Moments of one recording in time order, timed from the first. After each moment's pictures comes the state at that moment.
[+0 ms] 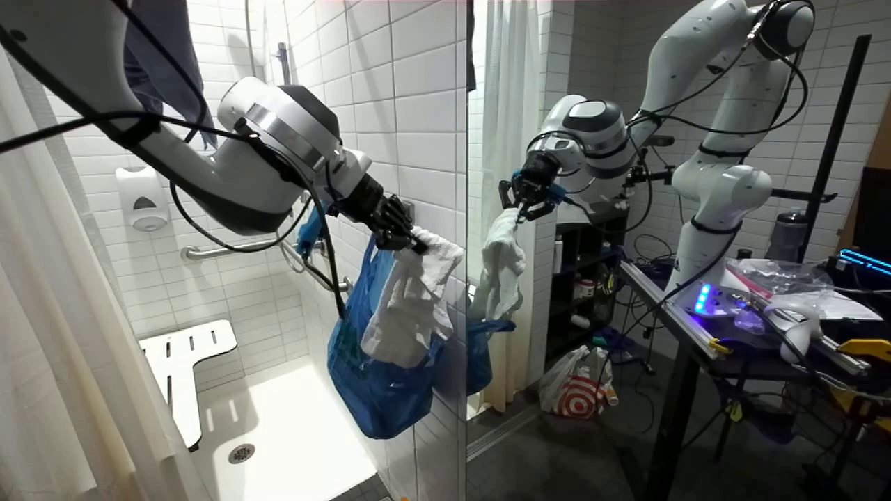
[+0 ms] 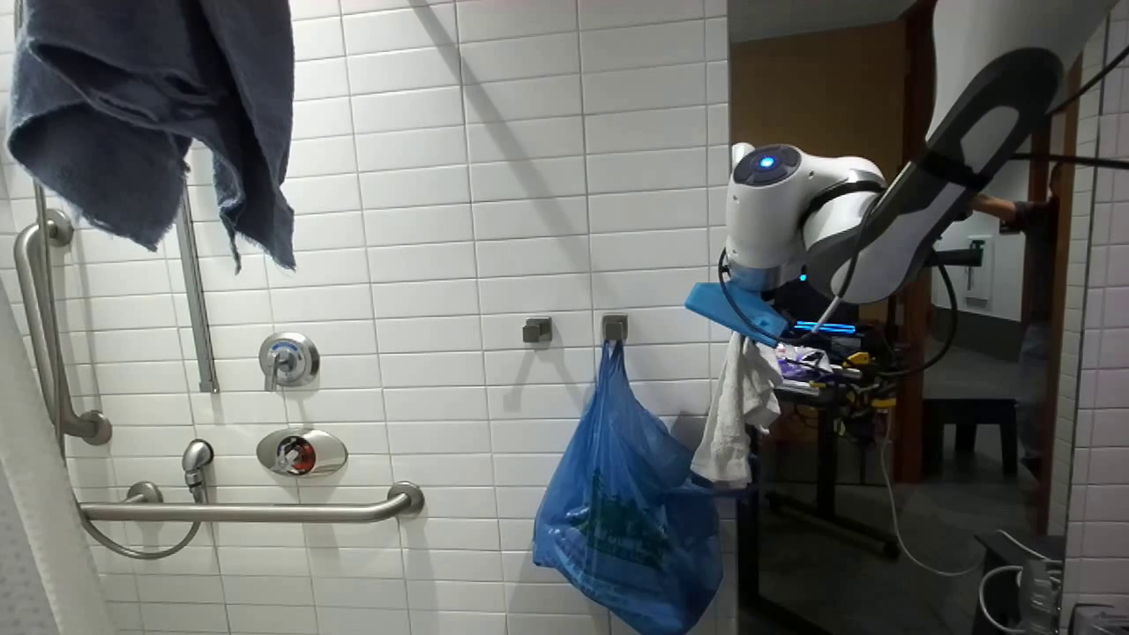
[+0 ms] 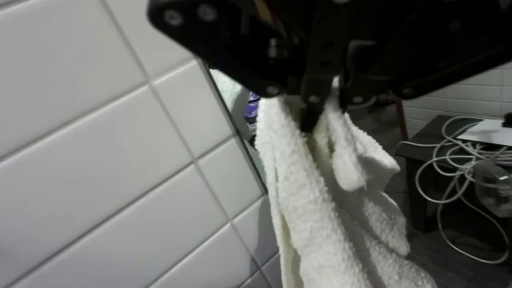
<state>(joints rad) -0.17 -0.18 -0.26 -2.42 -1.31 2.72 2.17</state>
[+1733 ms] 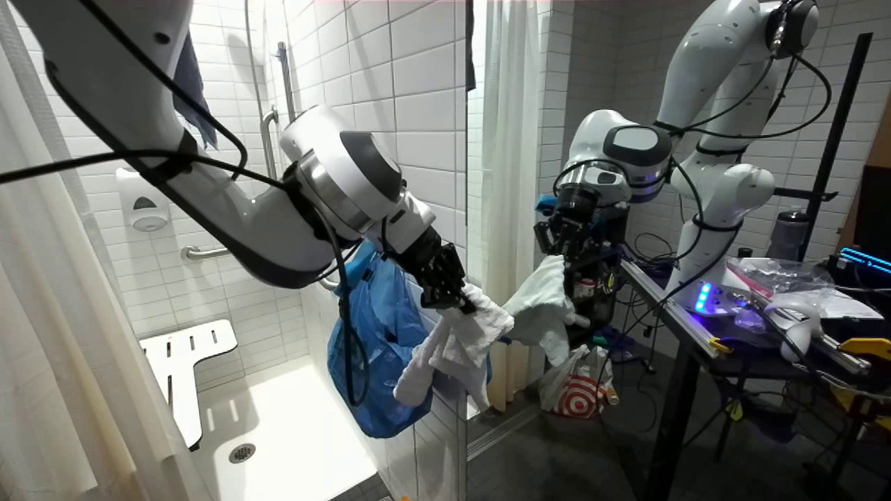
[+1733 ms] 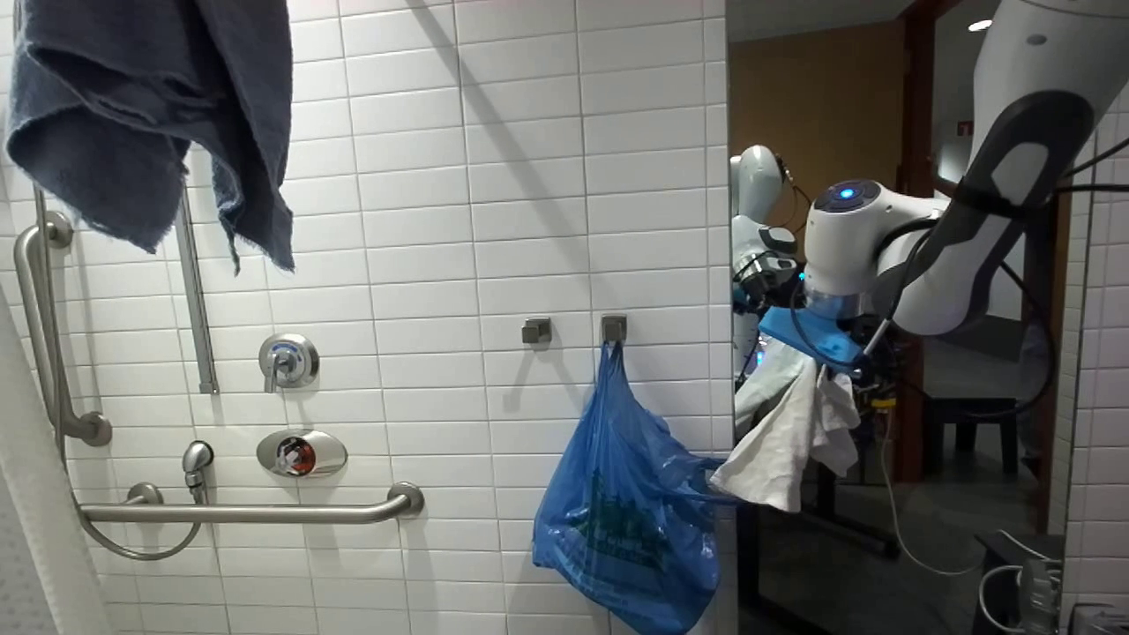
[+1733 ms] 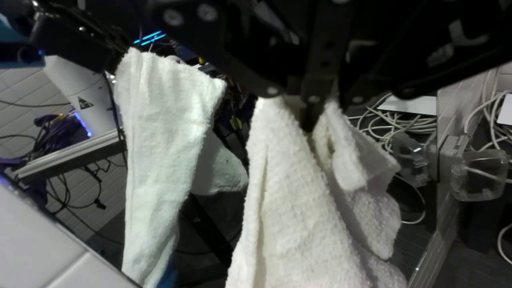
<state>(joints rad) -0.23 -0.09 -0.48 -2.47 -1.21 2.87 2.07</state>
